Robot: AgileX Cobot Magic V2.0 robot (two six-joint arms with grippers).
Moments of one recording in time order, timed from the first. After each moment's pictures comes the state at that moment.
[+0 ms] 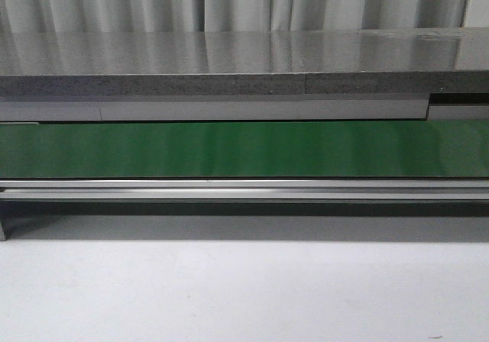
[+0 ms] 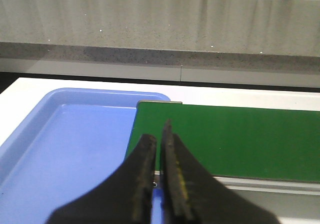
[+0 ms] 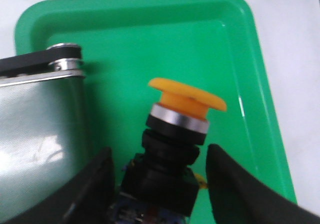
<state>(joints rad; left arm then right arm) 0.01 0.33 -0.26 -0.06 0.18 0.09 -0.34 1.62 -1.25 -0.28 0.67 0.07</state>
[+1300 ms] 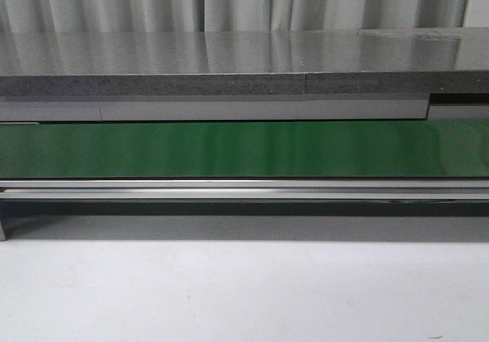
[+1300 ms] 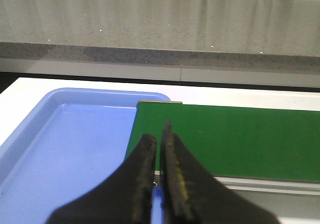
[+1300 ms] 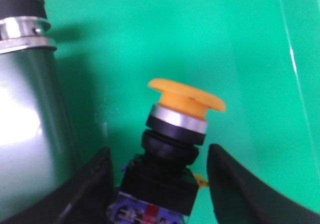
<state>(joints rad) 0.01 0.33 -0.26 -0.06 0.18 0.09 -0.38 1.81 -1.26 -0.21 0.63 0.06</state>
